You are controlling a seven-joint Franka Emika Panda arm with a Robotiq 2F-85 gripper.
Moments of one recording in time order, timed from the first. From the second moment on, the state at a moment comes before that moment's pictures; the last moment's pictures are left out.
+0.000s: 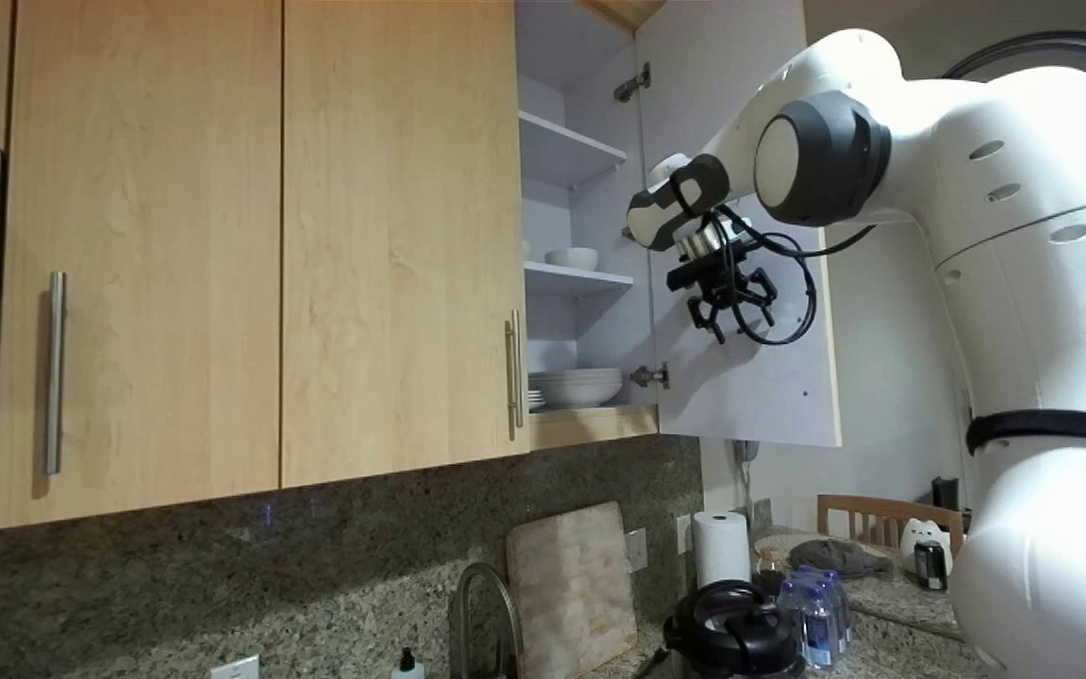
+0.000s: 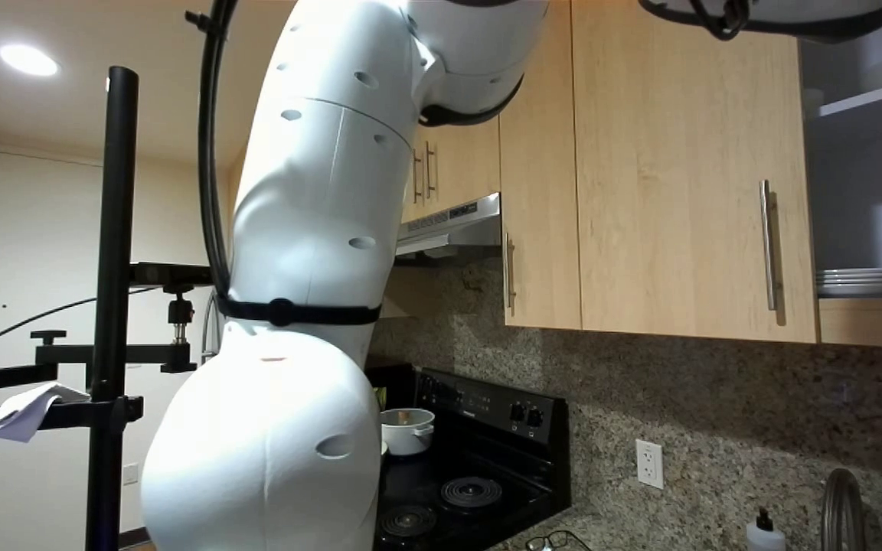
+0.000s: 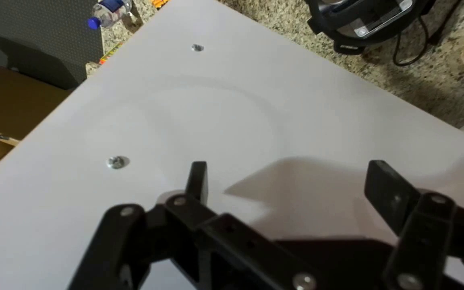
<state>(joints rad) -0.34 0.17 -0.32 -1.30 -0.43 1.65 0.68</state>
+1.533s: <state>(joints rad) -0.27 0.25 -0.15 -1.17 -0.28 1.37 0.26</state>
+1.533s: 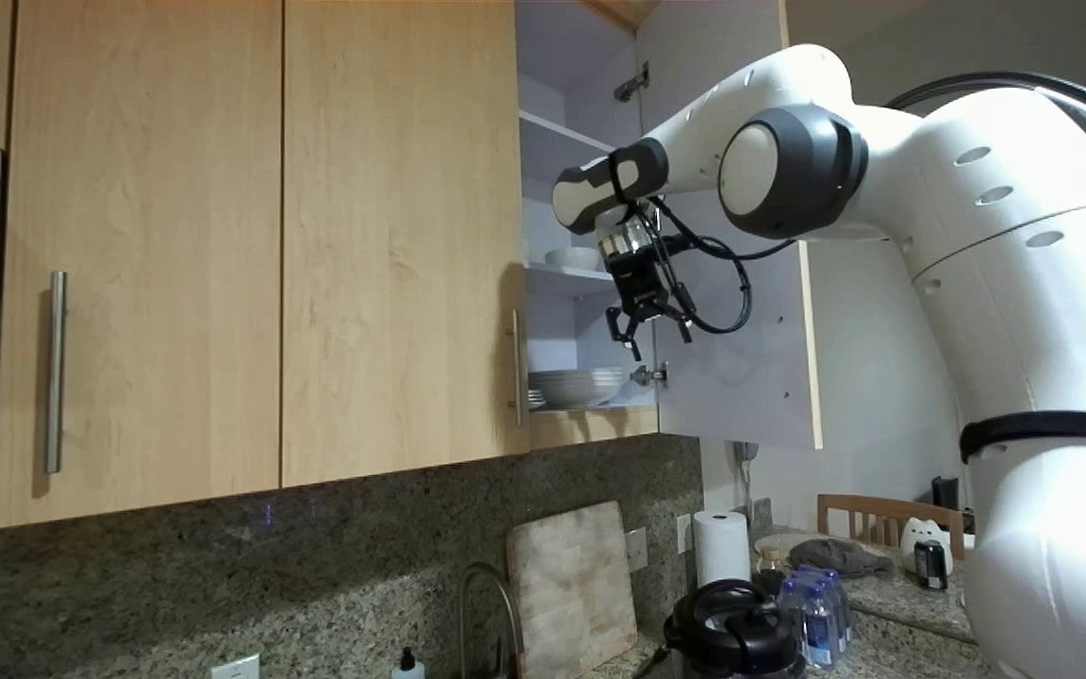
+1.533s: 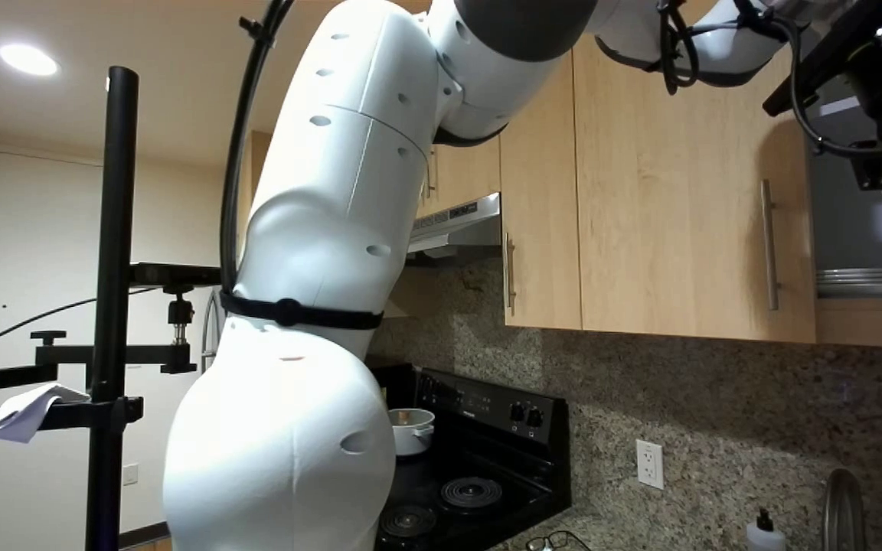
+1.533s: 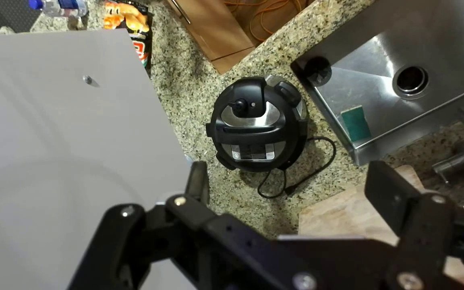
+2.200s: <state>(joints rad) -0.28 0.17 -0.15 -1.21 -0.23 1.29 0.12</state>
